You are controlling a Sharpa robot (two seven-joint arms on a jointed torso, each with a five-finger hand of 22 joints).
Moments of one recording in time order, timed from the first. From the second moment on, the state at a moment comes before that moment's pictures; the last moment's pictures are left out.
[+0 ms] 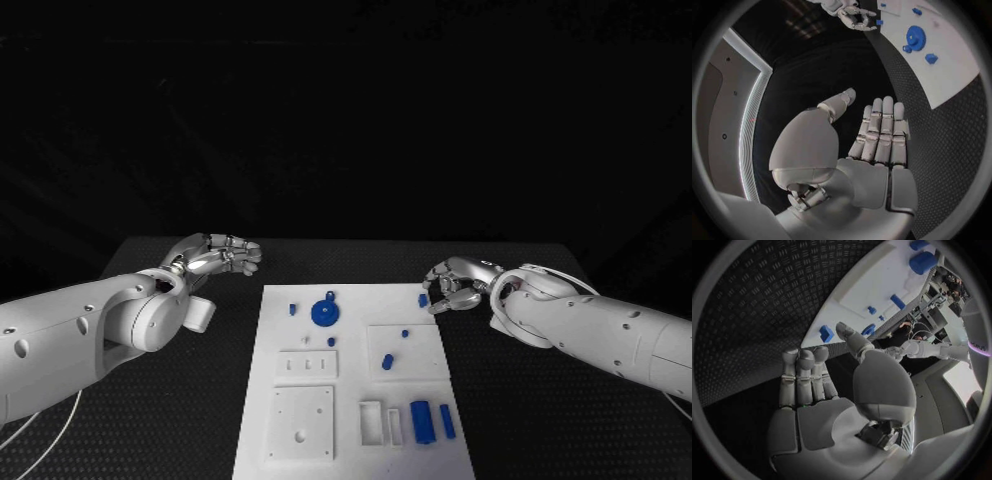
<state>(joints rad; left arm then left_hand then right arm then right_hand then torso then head) 1.35 -0.80 -0.20 1.26 -0.13 -0.24 0.28 1.16 -0.19 0.58 -0.12 0.07 0.78 0.18 0.45 0.39 1.12 0.14 0.17 0.13 0.93 0.11 0.49 0.56 0.04 0.73 0.01 0.39 1.31 1.13 -0.78 -0.02 1.08 -1.33 -0.24 0.14 1.08 -0.24 0.47 -0.28 0.22 0.84 0.14 0.28 0.40 1.05 0.02 1.09 0.79 1.13 -0.05 1.18 1.03 0.24 0.98 0.02 1.01 1.31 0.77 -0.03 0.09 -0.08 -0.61</state>
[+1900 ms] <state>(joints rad) 1.34 -0.81 -0.20 1.26 -0.14 -0.23 0.27 1.16 -0.19 0.58 -0.12 0.07 0.78 0.18 0.45 0.39 1.12 0.14 0.17 0.13 0.93 0.11 0.49 0.56 0.04 0.73 0.01 0.39 1.31 1.10 -0.71 -0.01 0.99 -1.31 -0.26 0.16 1.11 -0.15 0.64 -0.20 0.05 0.87 0.11 0.36 0.43 1.05 0.03 1.11 0.77 1.18 -0.09 1.21 1.03 0.23 1.03 0.00 1.04 1.31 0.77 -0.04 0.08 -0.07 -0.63</state>
